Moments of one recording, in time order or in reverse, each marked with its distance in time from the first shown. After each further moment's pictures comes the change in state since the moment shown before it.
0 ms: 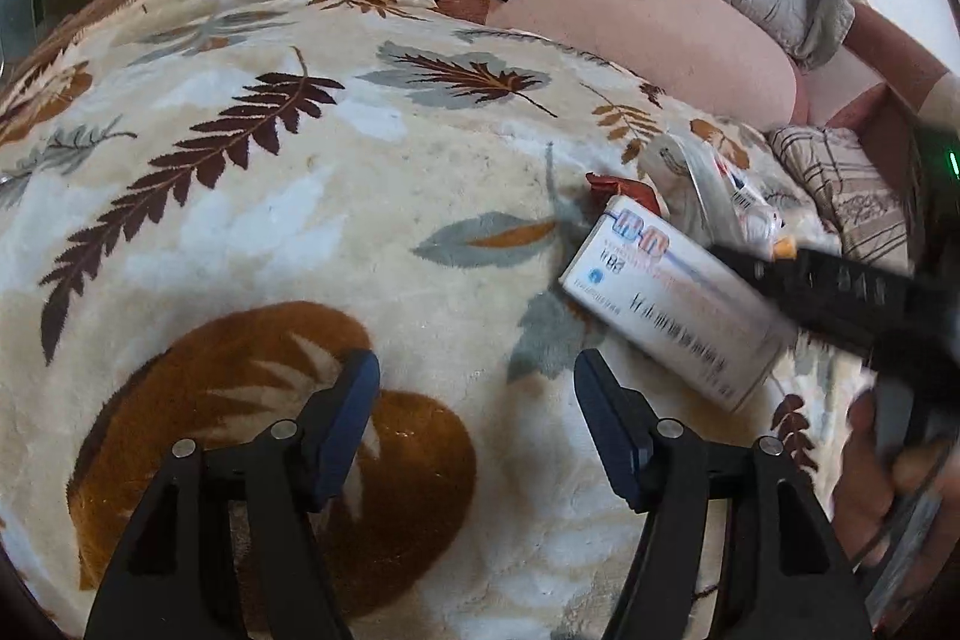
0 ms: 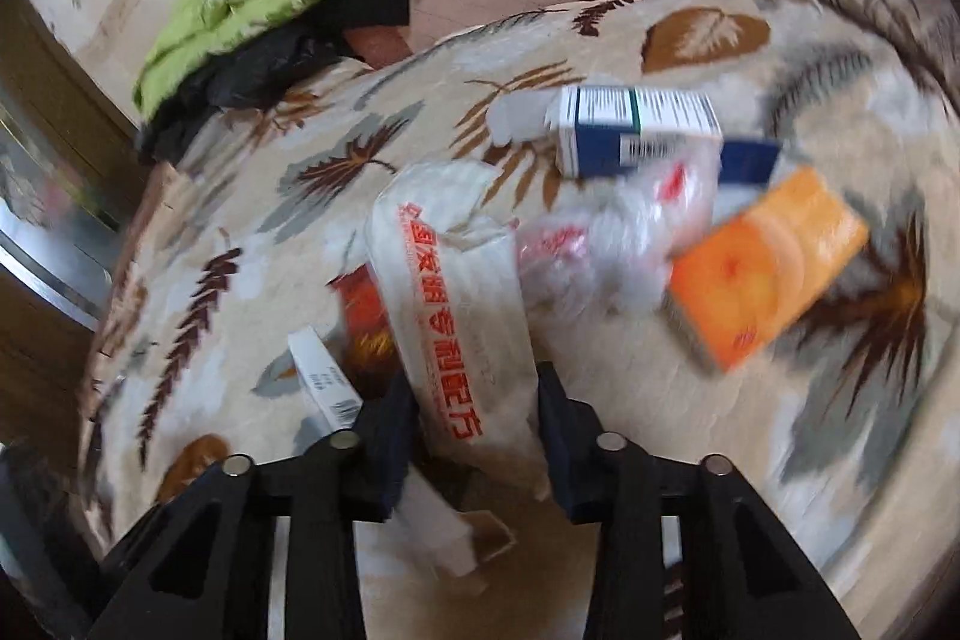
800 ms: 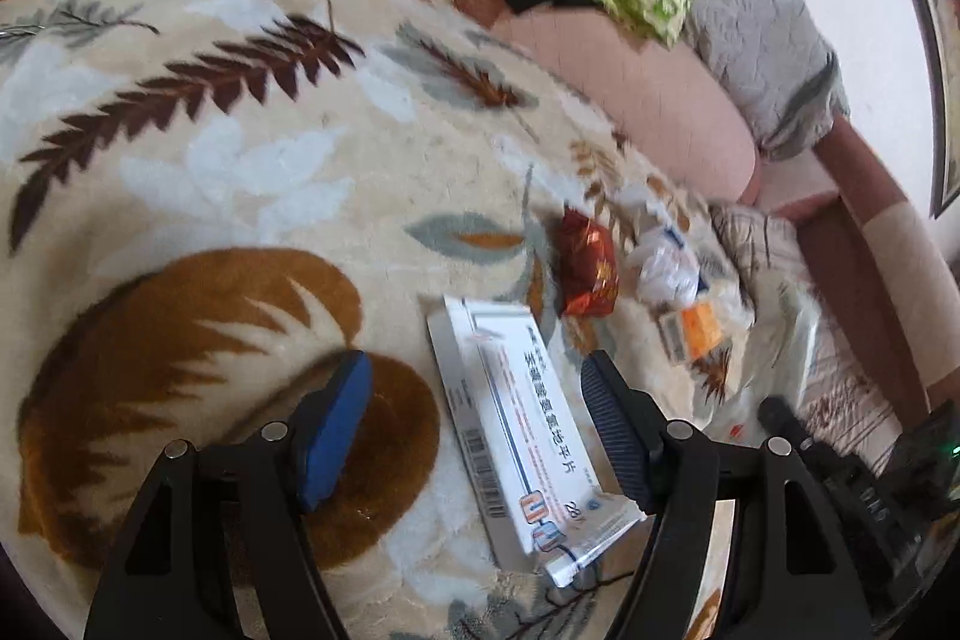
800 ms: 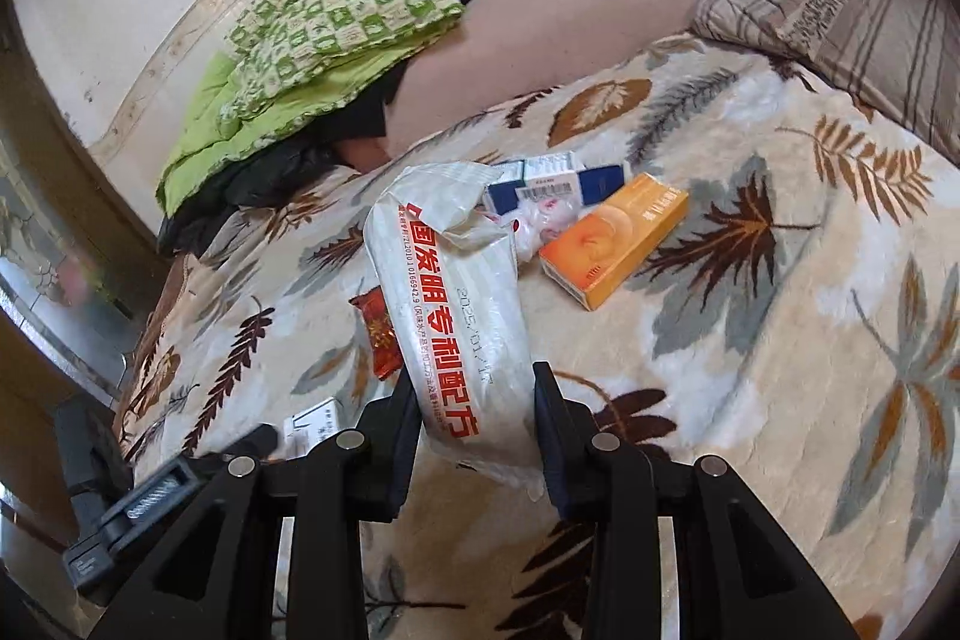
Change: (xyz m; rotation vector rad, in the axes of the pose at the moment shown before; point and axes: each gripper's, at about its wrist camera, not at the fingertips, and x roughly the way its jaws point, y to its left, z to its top) left arm -0.009 0.024 -0.005 -0.229 0.029 -0.214; right arm -0.095 -0.017 -0.057 0.084 -0.261 -0.027
